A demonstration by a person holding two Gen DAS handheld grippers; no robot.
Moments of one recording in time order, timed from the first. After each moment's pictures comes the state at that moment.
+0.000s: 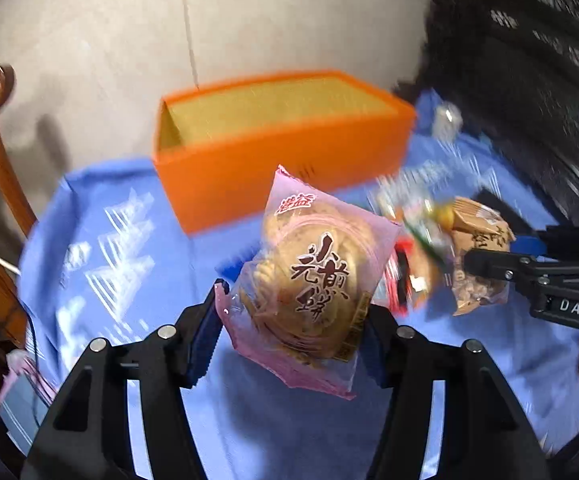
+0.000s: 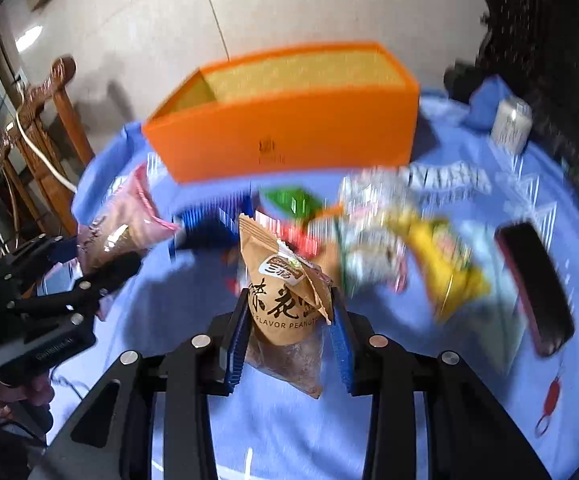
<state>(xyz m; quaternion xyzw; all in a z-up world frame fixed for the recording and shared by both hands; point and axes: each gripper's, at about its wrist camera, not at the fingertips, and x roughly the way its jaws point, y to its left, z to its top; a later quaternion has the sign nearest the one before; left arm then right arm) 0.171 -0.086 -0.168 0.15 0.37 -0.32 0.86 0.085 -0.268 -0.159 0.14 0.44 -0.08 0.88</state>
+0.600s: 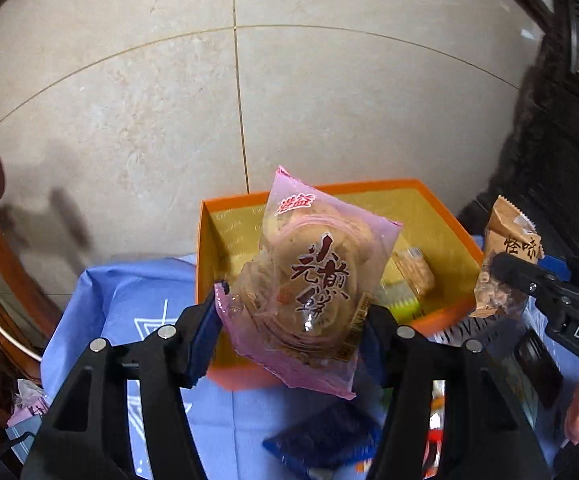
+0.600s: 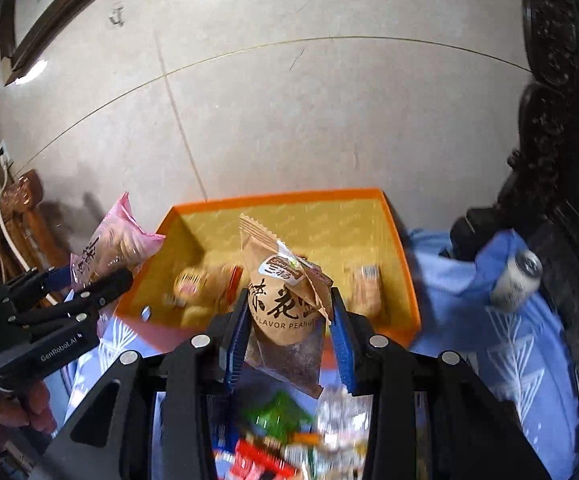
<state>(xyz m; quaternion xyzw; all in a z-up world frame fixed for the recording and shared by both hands) 0.325 -0.157 -0.090 0.10 0.35 -0.25 0.90 0.226 -0.335 -0.083 0.12 0.35 -0.11 0.92</state>
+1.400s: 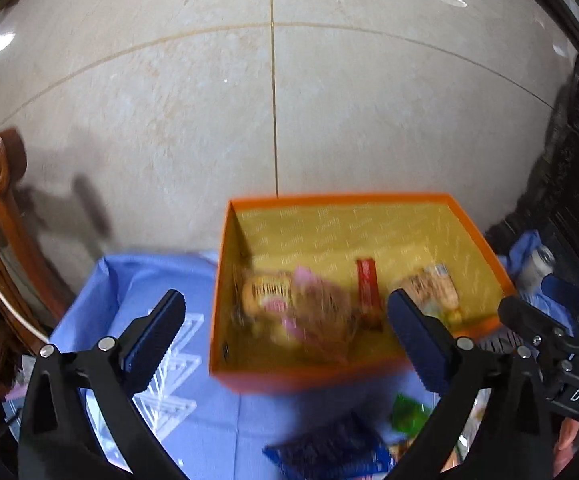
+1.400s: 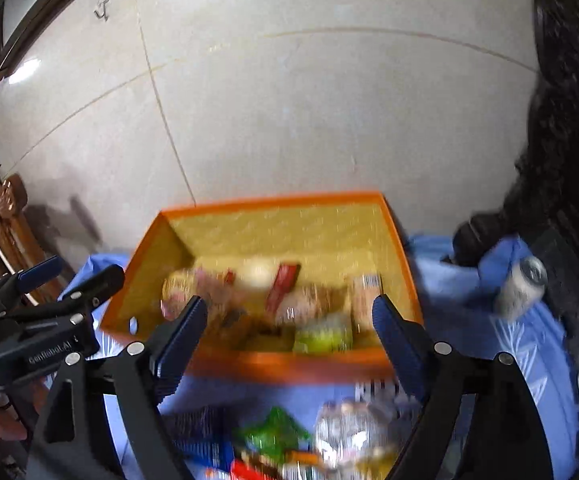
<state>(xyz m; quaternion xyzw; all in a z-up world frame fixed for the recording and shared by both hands) 0.317 -0.148 -0.100 0.08 0.35 -0.20 0.91 0.216 -0.329 -0.098 0.12 0.36 -0.12 0.92</state>
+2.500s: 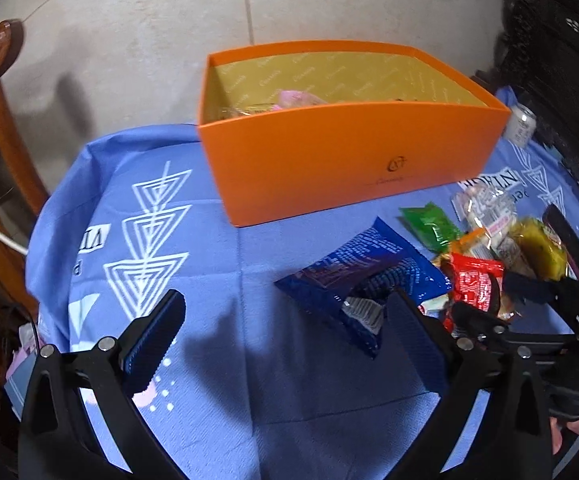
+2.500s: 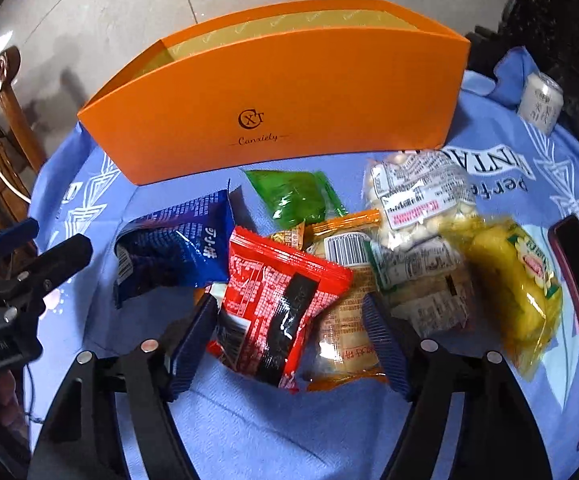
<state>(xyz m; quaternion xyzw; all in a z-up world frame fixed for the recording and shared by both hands) 0.240 -0.095 -0.208 0.16 0.43 -0.25 0.85 0.155 -0.250 -0.236 0.13 0.49 -0.12 0.86</state>
